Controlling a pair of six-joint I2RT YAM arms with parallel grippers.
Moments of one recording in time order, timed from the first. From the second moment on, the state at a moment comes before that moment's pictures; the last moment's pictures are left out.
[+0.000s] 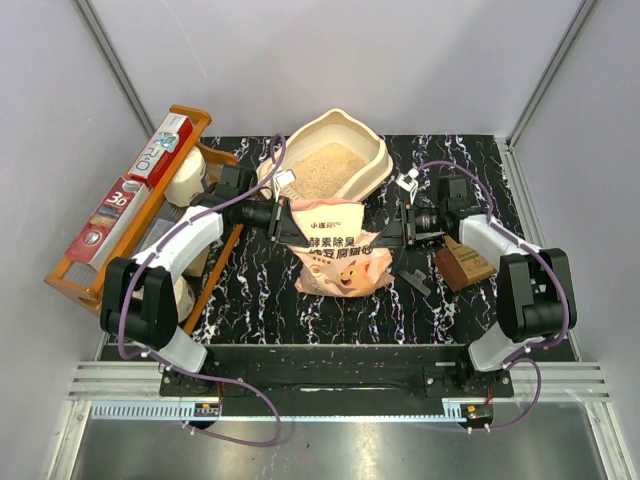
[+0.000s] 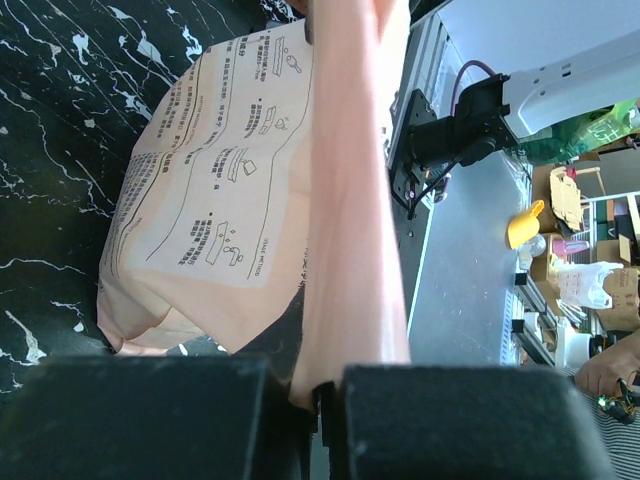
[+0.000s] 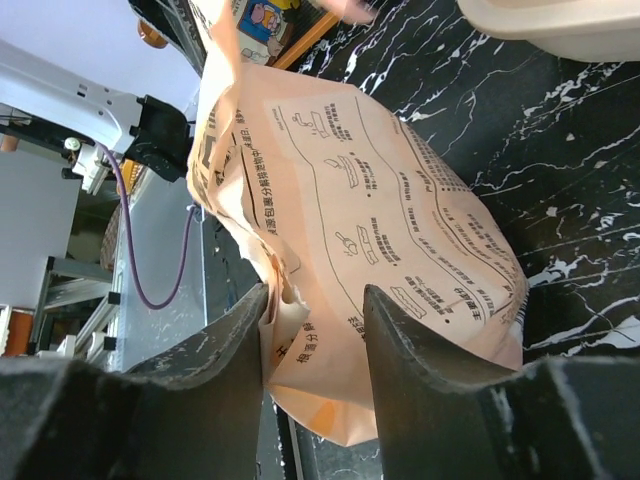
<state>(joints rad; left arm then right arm) -0.29 1.55 1.15 -0.50 1.12 -0.04 0.14 1.61 1.01 -0.27 -1.27 -0.04</state>
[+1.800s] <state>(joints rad) -0.26 1.70 1.32 -0.71 1.15 -0.24 0.15 1.73 1.10 -0.19 -1.39 0.64</state>
